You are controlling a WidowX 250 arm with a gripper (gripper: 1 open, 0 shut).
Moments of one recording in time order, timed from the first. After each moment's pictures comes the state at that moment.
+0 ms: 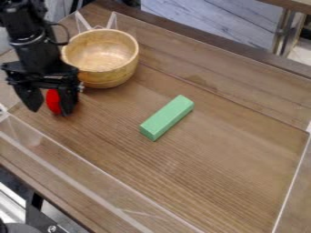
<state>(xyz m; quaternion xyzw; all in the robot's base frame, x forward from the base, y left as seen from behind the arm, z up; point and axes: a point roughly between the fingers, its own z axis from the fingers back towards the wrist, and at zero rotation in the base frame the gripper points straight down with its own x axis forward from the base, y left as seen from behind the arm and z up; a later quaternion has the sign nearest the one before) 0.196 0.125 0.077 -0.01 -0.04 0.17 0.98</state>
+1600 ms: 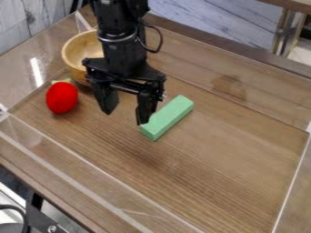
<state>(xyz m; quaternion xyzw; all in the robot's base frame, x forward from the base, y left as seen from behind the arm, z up) 0.225 0.033 0.089 -0.03 -0.02 0.10 0.99</state>
